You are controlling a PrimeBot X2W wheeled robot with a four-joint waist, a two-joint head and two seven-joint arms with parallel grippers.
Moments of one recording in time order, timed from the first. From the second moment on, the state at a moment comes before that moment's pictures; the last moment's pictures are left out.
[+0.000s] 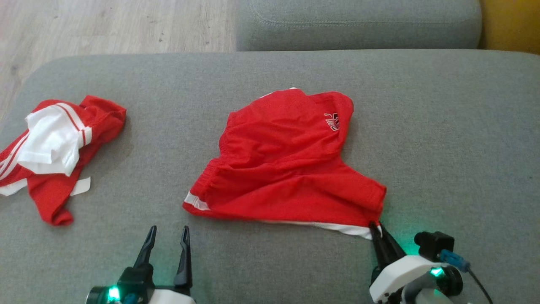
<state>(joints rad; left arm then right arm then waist) 0.03 0.05 -0.17 0.38 -0.11 0.01 -0.25 -0.17 -0.05 0.33 0.80 0.46 0.13 -0.27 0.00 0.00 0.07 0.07</state>
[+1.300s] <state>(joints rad) -0.14 0.08 -0.35 0.43 -0.26 -0.13 -0.25 -0.17 -0.05 0.11 0.61 0.35 0.13 -0.26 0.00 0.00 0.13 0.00</state>
